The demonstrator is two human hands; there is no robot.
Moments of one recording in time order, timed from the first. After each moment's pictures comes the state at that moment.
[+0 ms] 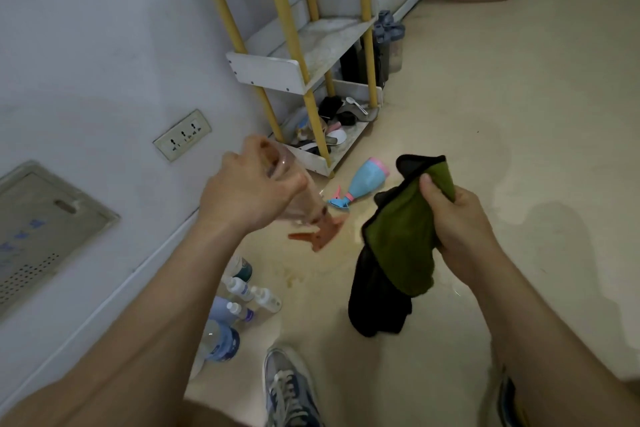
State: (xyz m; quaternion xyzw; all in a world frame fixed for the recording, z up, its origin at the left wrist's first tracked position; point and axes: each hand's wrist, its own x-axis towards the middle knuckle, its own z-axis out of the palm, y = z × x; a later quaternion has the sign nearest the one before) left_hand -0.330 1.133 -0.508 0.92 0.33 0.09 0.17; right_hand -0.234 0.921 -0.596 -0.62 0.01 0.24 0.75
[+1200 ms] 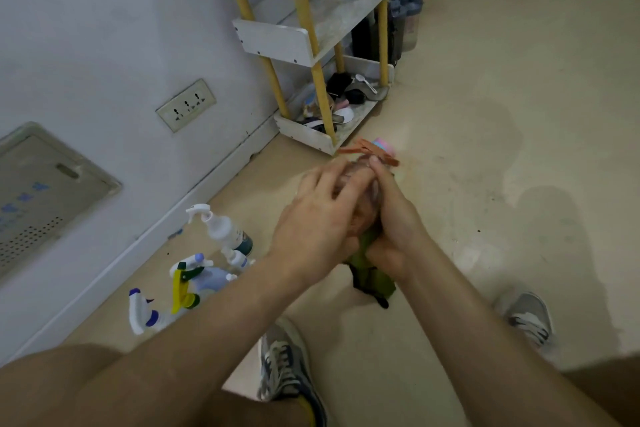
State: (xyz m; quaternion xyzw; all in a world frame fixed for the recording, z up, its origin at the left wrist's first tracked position) left_hand -0.352 1.065 -0.580 0.99 0.06 0.14 0.07; right_hand -0.272 0.973 -0.608 -0.39 0.10 0.44 0.80
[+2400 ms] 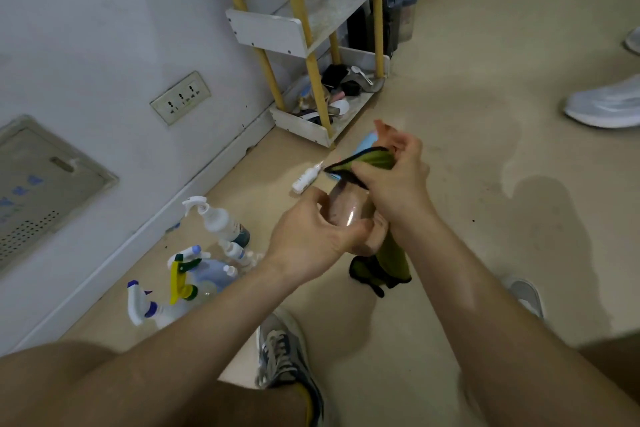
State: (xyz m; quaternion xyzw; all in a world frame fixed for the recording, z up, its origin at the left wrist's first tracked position) left_hand -0.366 1.050 -0.574 0.84 0.33 -0.01 0.42; right_hand -0.256 0.968 -0.594 -0.72 -0.03 0.20 0.66
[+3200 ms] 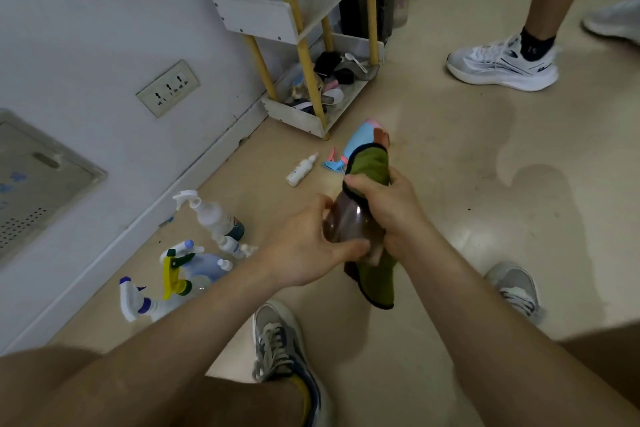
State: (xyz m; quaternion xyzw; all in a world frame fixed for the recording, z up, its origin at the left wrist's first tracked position) left_hand -0.368 1.061 -0.584 0.91 0.22 -0.14 0.33; right_hand -0.269 0.961 -0.619 -0.61 0.07 0.33 0.71
